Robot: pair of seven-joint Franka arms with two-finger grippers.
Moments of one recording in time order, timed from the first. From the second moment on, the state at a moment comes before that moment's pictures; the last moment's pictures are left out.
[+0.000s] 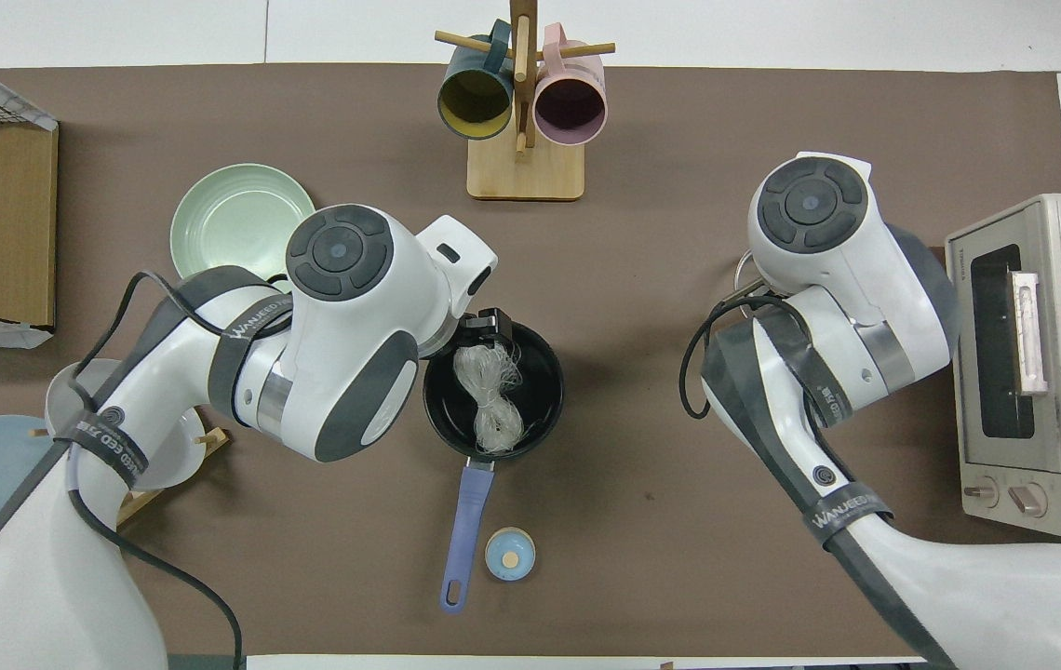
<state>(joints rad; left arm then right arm) -0.48 0.24 -0.14 -1.84 -0.09 2.08 -0.53 0.34 0.23 -0.08 -1.87 -0.40 2.01 0.01</state>
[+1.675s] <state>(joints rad) -0.60 0.24 -0.14 -2.01 -0.09 2.24 -0.59 0.25 0.11 -0.07 -1.88 -0.21 1.98 0.05</state>
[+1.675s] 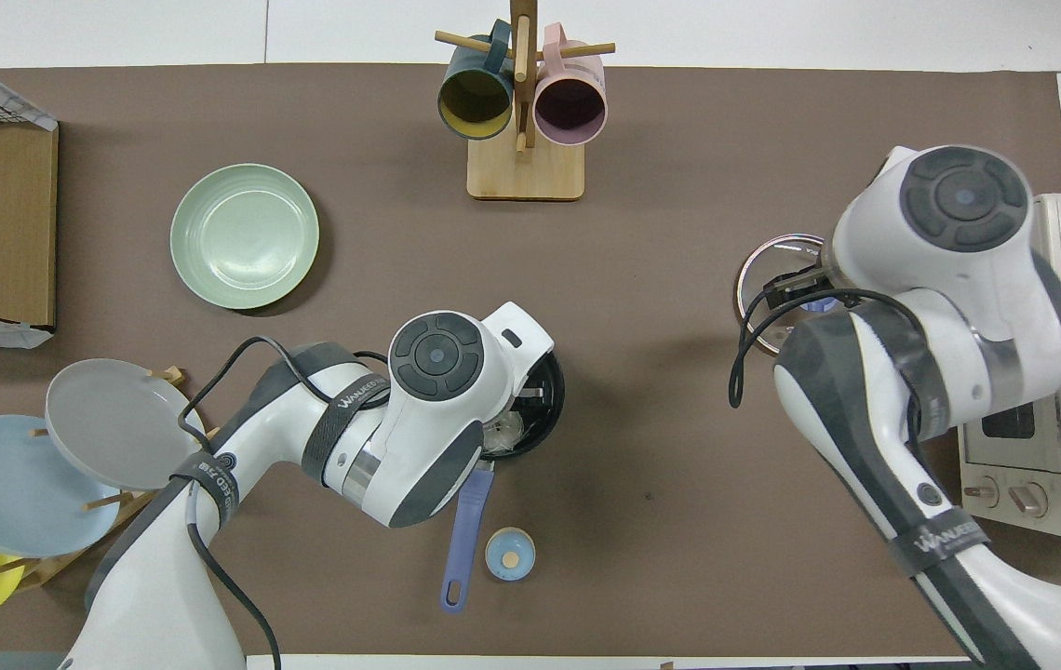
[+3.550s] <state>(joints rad) -0.01 0.29 -0.09 -1.52 -0.12 1.86 -0.15 0.07 0.03 -0.07 -1.58 -0.07 1.45 -0.08</state>
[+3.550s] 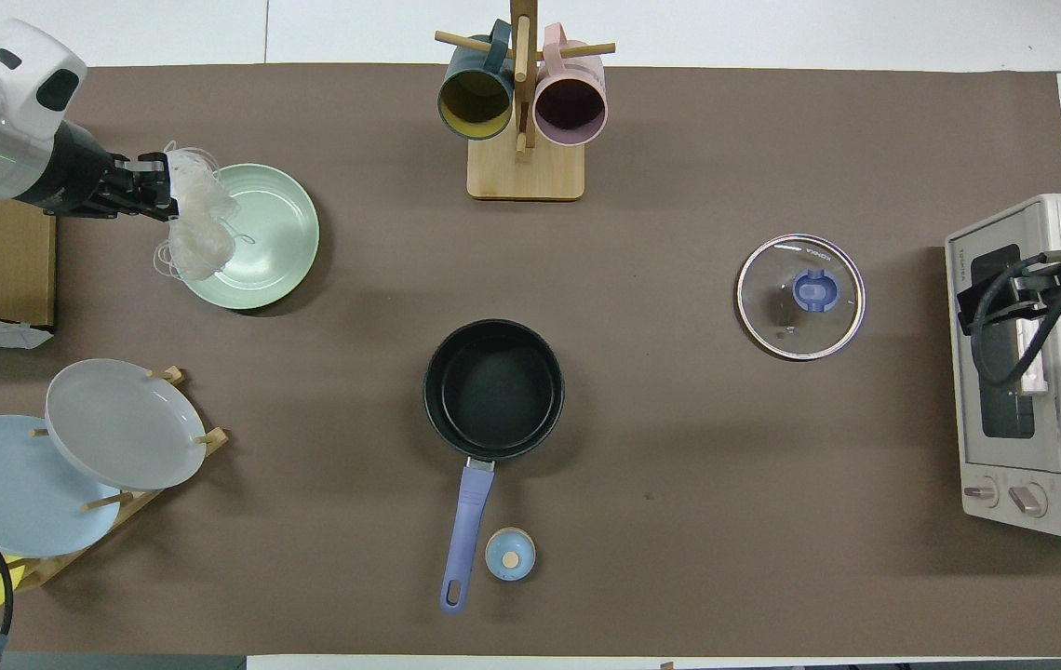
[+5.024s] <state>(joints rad) 0.01 0.41 -0.10 -1.68 -0.03 2.16 0.06 0.01 0.02 -0.04 -1.58 -0.02 1.47 -0.08</state>
